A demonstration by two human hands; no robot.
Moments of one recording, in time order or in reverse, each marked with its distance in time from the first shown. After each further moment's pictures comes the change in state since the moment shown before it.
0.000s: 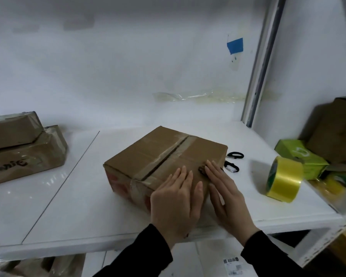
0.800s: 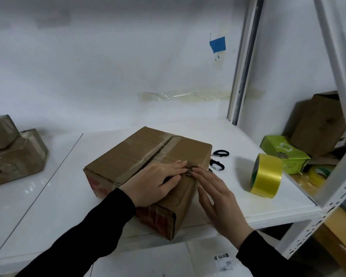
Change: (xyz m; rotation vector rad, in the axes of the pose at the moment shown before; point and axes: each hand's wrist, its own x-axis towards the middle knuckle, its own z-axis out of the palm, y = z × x) left_hand 0.060 -0.041 -0.004 -0.253 -0.555 0.241; right_hand -0.004 0.006 -0.014 -0.063 -0.003 0.015
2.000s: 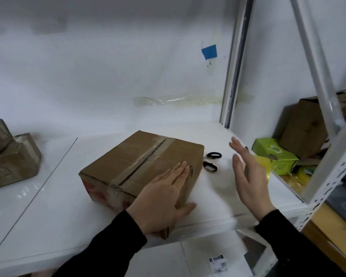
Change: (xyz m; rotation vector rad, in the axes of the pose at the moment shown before) left_hand -0.015 0.047 0.024 0.319 0.069 -0.028; right_hand 0.032 0.015 -0.066 0.130 0.191 0.344
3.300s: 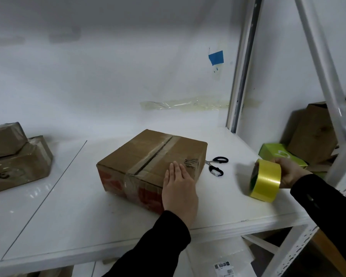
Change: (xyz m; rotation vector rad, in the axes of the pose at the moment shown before) left_hand 0.035 0.021 0.039 0.121 0.167 -0.488; right_hand 0.075 0.081 -0.058 0.536 -0.147 1.323
